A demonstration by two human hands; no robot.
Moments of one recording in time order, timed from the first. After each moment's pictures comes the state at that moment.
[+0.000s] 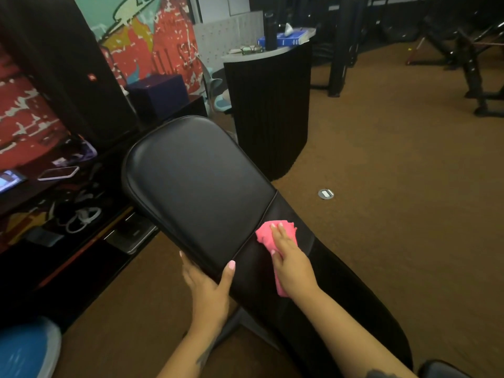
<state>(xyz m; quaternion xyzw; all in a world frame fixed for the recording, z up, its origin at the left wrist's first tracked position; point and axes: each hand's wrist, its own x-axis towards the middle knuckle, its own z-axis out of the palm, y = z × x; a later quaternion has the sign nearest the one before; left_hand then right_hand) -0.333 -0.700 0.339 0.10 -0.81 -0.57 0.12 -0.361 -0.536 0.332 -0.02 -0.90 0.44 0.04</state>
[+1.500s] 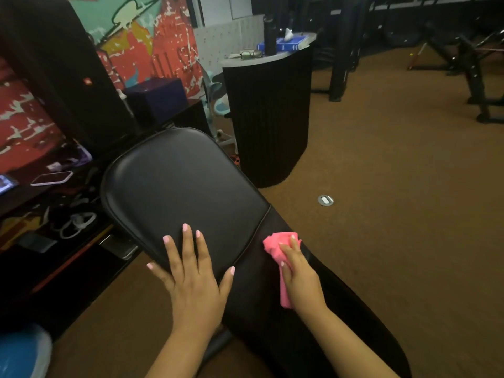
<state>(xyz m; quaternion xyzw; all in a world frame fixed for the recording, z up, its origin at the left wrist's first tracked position) -0.365 -0.697 0.358 -0.01 -0.98 -0.02 0.19 -0.371 -0.502 0.317 -0.06 -0.87 0.48 0.05</state>
